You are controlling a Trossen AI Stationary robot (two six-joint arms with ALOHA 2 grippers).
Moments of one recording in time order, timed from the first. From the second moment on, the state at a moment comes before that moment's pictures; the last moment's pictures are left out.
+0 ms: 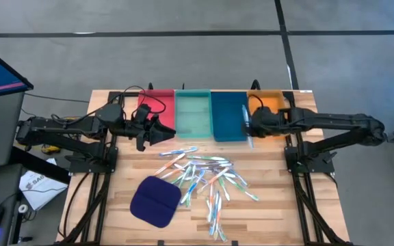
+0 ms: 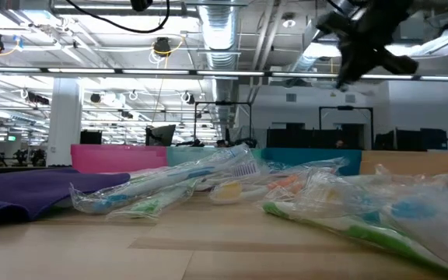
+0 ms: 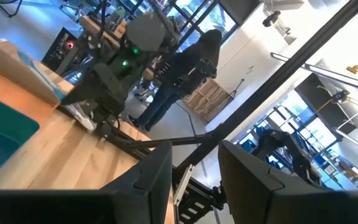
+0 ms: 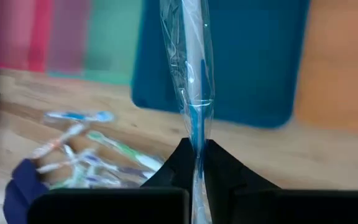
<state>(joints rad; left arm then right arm) 0.02 0.95 0.84 0.15 0.13 -0.71 -0.12 1.11 1.00 -0.91 0.25 1.24</state>
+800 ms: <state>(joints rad) 0.02 0.95 0.84 0.16 0.13 -0.72 -0.40 1.30 1.26 -0.96 0.20 0.97</state>
